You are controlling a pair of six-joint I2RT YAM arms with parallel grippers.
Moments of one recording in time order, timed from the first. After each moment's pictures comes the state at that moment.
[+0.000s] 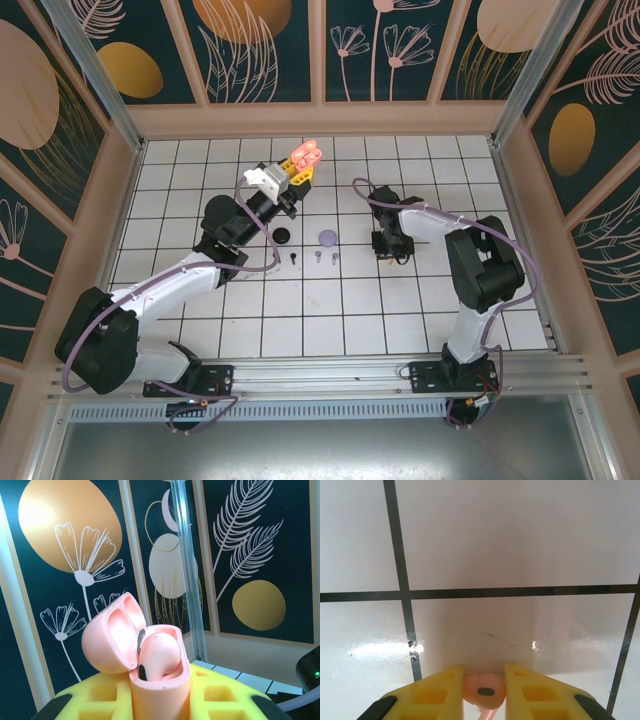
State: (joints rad) left arm -0.62 1.35 0.80 0.87 0.23 0.07; right arm 0.45 1.82 1.12 -0.74 0.10 0.39
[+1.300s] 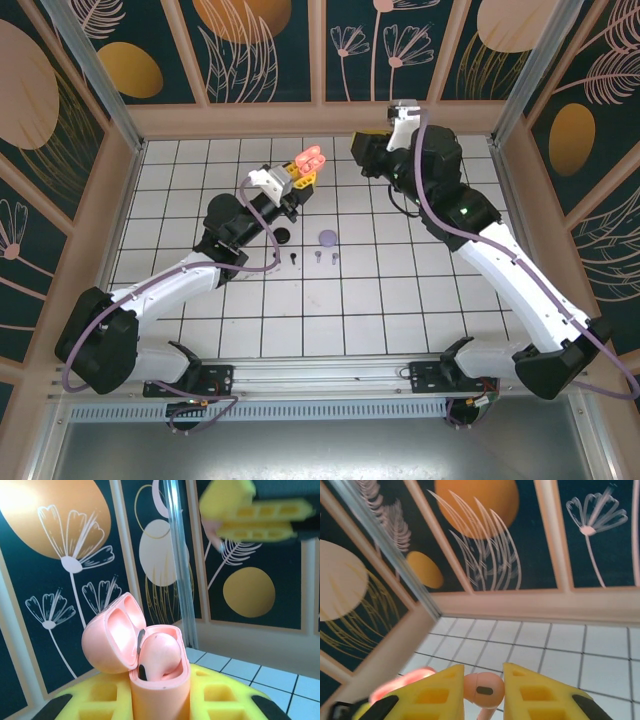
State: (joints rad) left arm -0.62 1.35 0.80 0.80 0.27 0.07; right arm 0.65 1.25 1.44 -0.30 0.04 0.38
